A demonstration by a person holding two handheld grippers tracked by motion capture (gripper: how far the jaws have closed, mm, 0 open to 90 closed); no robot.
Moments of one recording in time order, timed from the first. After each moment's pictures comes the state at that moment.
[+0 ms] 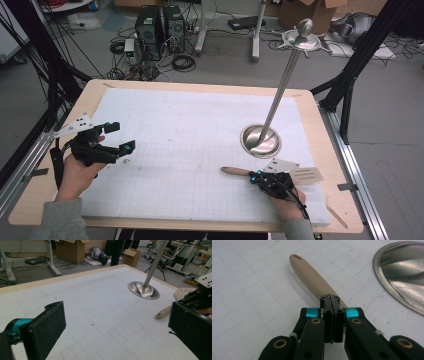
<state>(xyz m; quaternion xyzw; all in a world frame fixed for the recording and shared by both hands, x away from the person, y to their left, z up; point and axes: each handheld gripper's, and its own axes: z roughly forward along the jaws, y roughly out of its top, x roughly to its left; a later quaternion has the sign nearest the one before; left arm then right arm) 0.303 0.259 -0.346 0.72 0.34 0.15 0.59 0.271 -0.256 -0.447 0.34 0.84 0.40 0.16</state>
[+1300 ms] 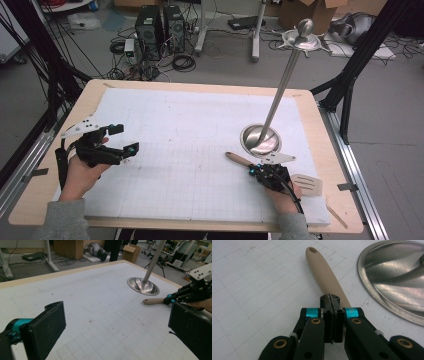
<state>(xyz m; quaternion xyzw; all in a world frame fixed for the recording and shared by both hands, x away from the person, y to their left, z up) 0.305 0.252 -0.353 0.73 0.34 0.15 0.58 0.292 -0.251 -0.450 0.38 0.82 0.39 0.17</state>
